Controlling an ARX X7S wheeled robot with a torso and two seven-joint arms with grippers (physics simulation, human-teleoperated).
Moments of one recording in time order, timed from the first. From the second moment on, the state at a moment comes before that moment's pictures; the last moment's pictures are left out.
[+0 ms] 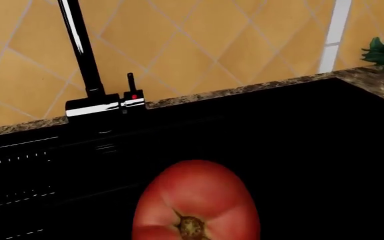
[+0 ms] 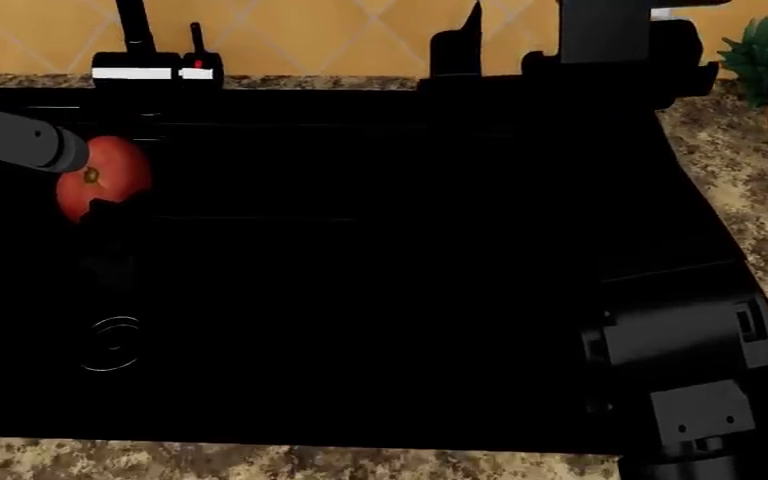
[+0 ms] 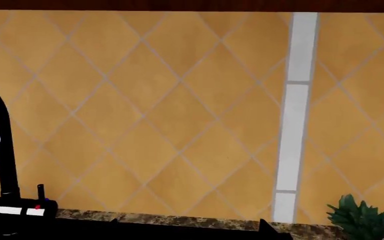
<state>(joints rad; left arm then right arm) -0.95 -0.42 0.29 -0.08 -0.59 -0.94 0.00 1.14 0.23 -0.32 0.40 0.43 0.50 0.14</state>
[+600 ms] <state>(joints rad) -0.94 -0.42 0.29 -0.07 -0.60 -0.94 -0.01 1.12 0.24 -0.31 0.36 0.46 0.51 0.16</state>
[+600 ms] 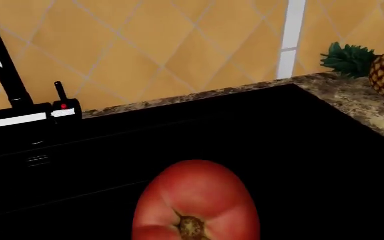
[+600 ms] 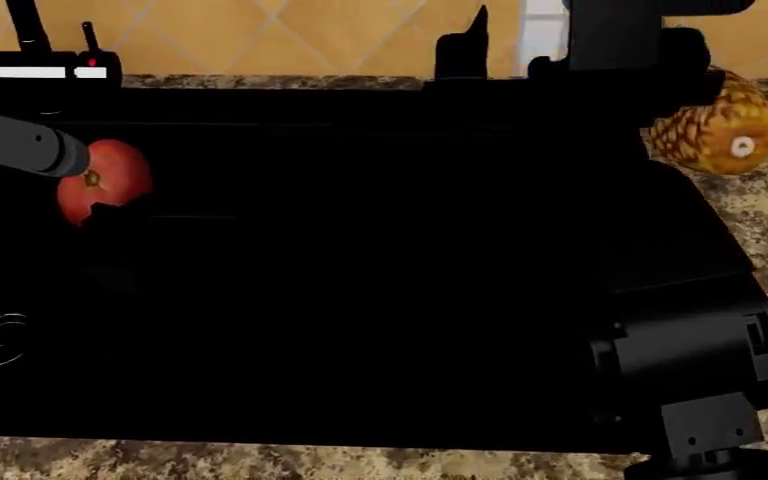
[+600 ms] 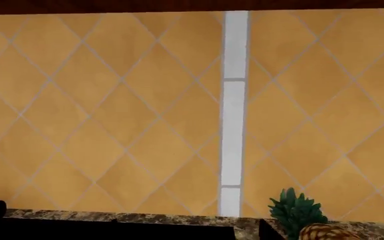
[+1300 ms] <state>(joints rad) -0.93 -0.43 0.31 -0.04 -0.61 -0.96 -0.02 1.11 0.26 -0.30 0.31 0.49 0.54 0.18</state>
